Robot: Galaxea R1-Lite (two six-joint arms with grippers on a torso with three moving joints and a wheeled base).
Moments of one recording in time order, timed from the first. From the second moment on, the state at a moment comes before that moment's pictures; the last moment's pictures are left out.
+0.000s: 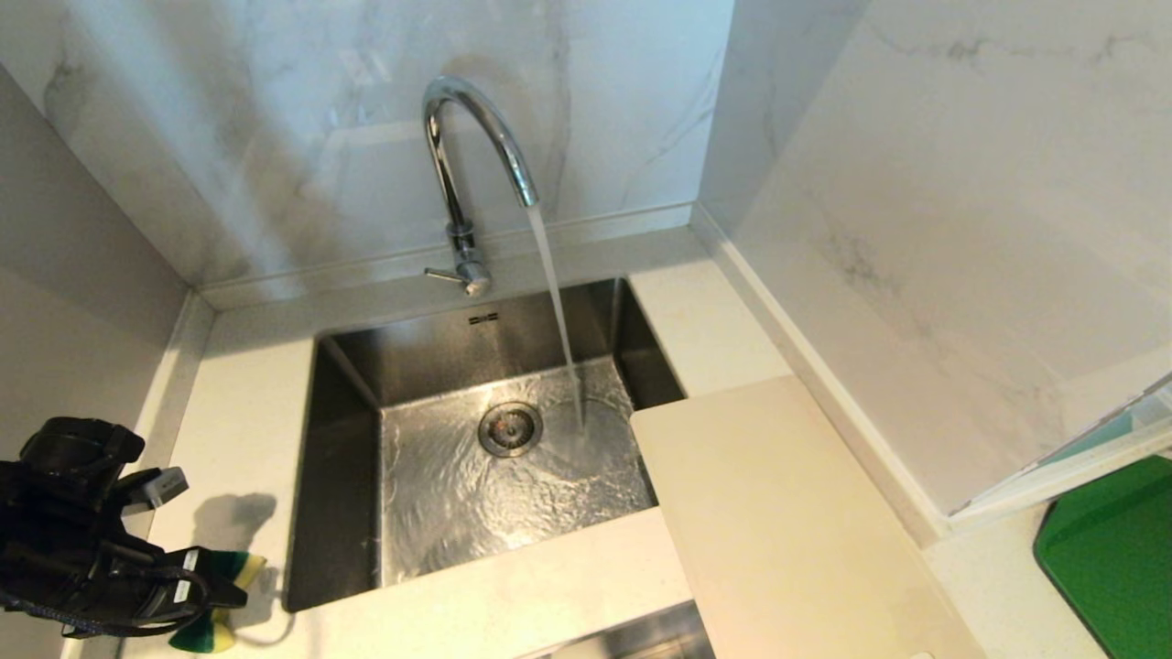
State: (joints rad) left arm 0.06 1.65 -0.68 0.17 -0.11 -0.18; right arm 0.00 0.00 0.00 0.01 0.02 -0.07
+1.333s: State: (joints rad) left arm -0.08 1.42 -0.91 0.37 -0.10 -0.21; right arm 0.00 0.00 0.00 0.01 0.02 -0.07
